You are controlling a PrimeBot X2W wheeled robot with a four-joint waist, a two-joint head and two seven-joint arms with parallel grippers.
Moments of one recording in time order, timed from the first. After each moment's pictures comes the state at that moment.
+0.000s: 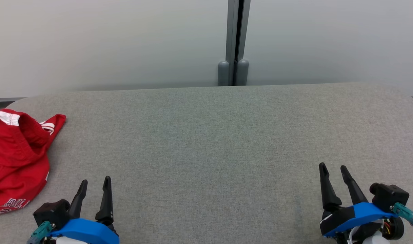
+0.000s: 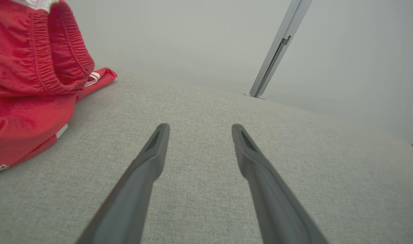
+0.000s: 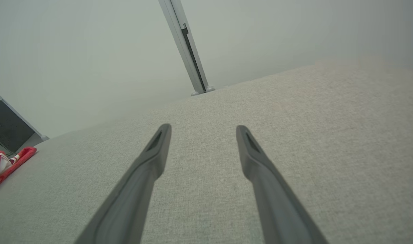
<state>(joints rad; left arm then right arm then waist) -0.06 0.19 -0.10 0.39 -0.48 -0.13 -0.17 -0.12 -0.04 -0.04 0.38 0.37 0.13 -0.17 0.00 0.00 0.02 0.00</state>
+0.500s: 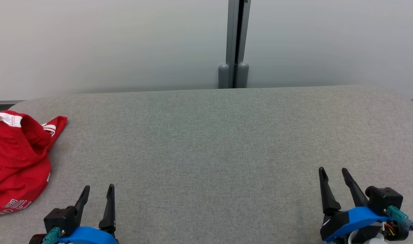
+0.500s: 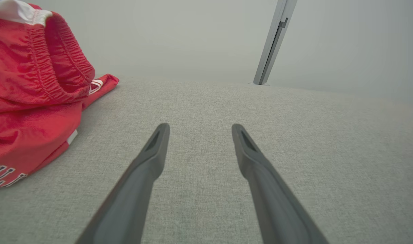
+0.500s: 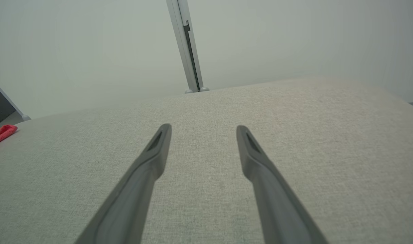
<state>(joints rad) -0.05 0.19 -0.11 0.41 -0.34 -0.13 -0.21 -0.12 -0.04 -0.04 0.40 0.22 0.13 -0.20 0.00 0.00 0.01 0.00</state>
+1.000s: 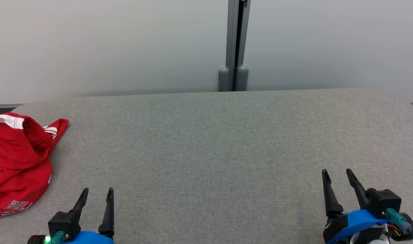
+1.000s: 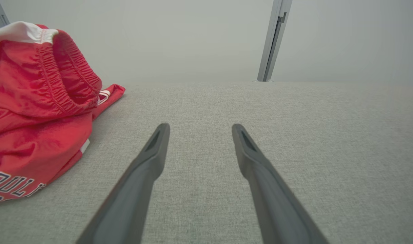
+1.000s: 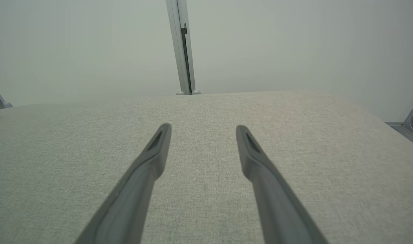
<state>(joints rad) -0.04 0.18 -0.08 0.44 -0.22 -0.13 -0.23 -0.11 -0.05 -0.08 0.41 0.11 0.13 -0.23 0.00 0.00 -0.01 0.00</state>
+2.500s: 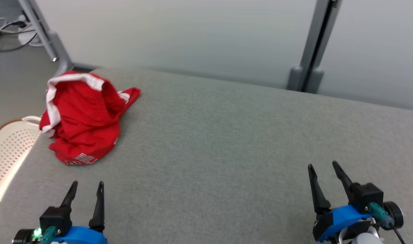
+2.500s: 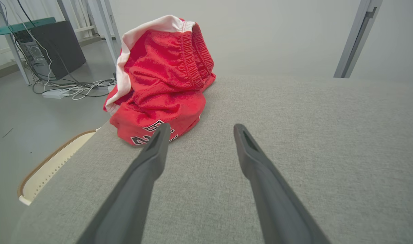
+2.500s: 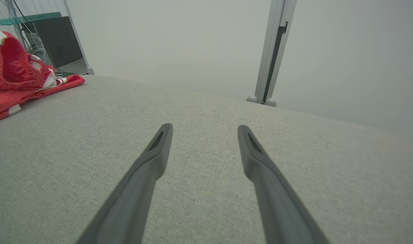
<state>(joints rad) -0.07 0.21 -0.05 0.46 -0.16 -0.13 -0.26 -0.16 -0.05 -0.02 0.44 0.02 0.13 -0.26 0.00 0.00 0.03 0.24</state>
